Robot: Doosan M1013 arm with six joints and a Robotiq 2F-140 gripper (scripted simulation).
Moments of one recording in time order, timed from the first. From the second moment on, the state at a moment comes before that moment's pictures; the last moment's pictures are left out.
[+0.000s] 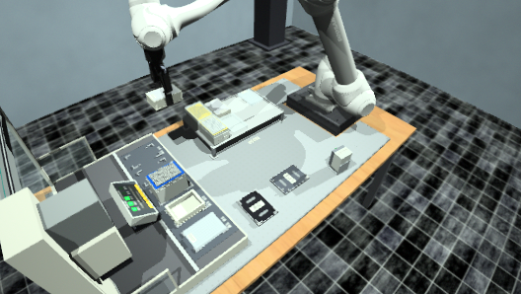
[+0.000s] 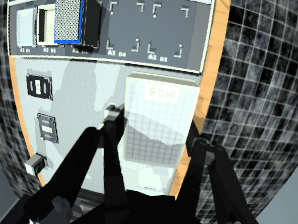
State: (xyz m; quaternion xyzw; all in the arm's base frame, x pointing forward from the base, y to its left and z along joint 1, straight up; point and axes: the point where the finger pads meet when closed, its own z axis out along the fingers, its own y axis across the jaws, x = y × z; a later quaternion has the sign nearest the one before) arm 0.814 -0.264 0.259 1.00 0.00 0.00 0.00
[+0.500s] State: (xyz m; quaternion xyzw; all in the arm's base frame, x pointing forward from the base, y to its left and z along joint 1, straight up) arm 0.841 -0.264 0.259 1.00 0.00 0.00 0.00
